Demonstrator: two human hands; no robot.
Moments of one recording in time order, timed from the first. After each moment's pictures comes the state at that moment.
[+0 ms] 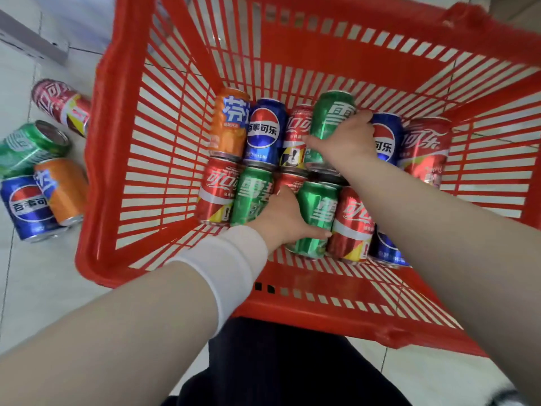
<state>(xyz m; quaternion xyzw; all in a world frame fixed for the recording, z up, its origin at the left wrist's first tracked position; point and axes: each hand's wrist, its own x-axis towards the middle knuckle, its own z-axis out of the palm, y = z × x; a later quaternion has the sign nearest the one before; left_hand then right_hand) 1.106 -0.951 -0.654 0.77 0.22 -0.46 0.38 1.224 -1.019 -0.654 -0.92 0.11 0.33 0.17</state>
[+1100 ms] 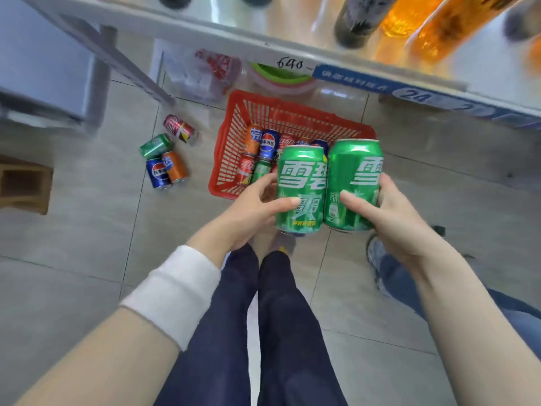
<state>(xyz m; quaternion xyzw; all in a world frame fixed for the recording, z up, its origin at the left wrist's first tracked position) 1.028 -0.926 -0.186 0.51 0.30 -0.28 0.76 1.106 -1.117 -0.144 -0.72 0.12 0.43 0.54</state>
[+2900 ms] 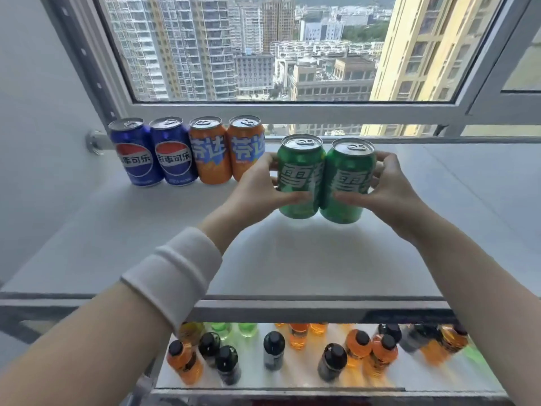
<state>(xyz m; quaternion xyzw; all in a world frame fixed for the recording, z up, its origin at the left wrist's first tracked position) 1.365 -0.767 0.321 0.85 -0.06 0.10 0.52 1.389 -0.970 0.322 -0.79 -0.14 0.00 0.59</state>
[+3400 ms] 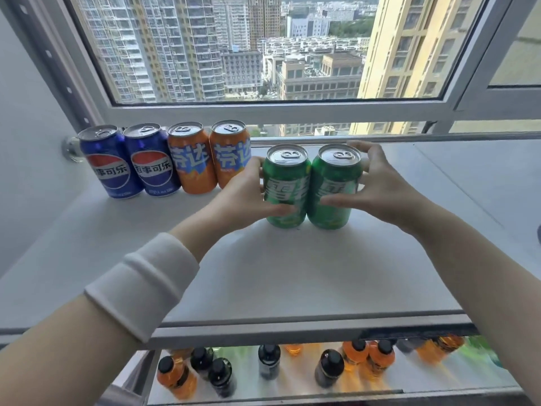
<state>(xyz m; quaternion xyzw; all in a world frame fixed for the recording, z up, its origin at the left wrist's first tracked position) 1.381 -0.758 0.322 0.89 -0.07 0.03 0.44 1.405 -0.974 0.336 -0.85 -0.16 0.02 0.50</state>
